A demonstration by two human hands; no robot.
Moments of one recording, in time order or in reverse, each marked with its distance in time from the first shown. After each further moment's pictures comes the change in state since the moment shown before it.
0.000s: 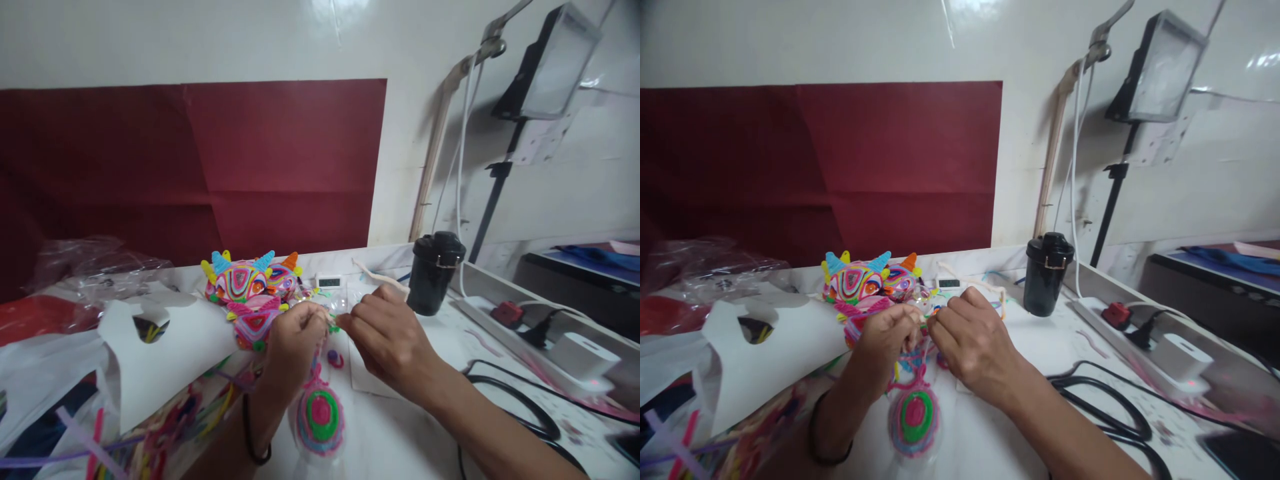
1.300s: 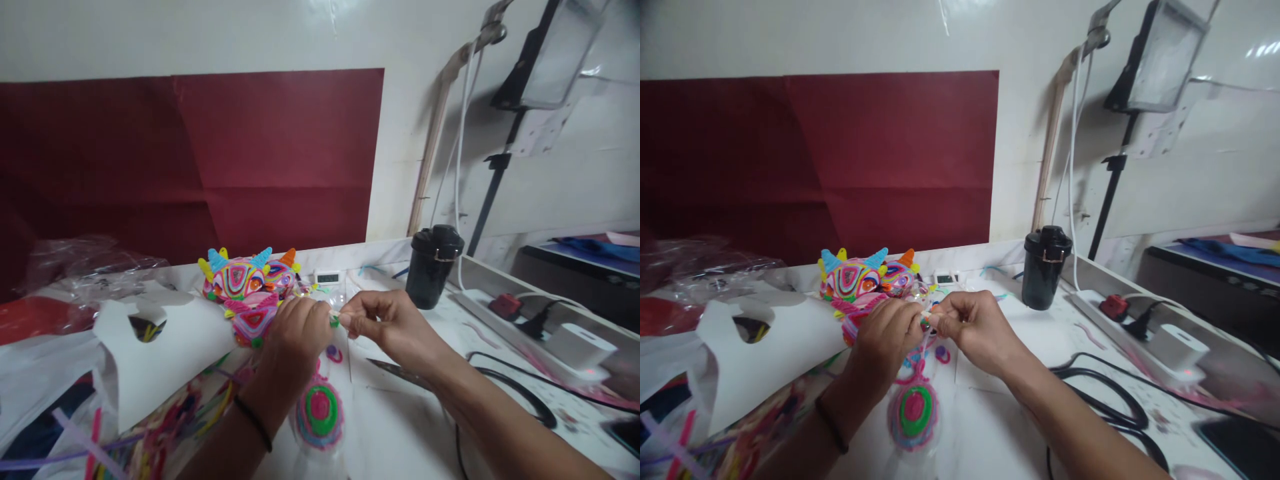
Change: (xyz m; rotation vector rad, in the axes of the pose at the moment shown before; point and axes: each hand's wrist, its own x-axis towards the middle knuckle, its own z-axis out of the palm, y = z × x) left_hand 0.007 -0.009 -0.009 0.984 0.145 1.060; right_hand 0.010 0.001 -0.009 0.997 -0.191 1.133
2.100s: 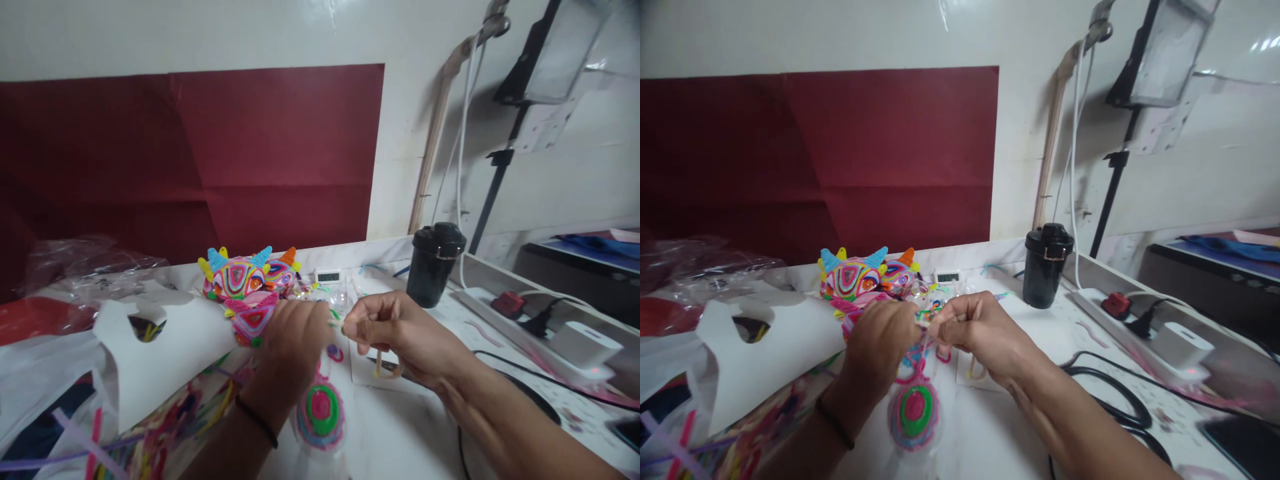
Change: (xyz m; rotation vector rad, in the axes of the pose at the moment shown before) left_hand 0.001 -0.003 -0.011 0.079 0.072 0.026; right_hand -0.006 -0.008 0.000 0.339 -0.084 0.244
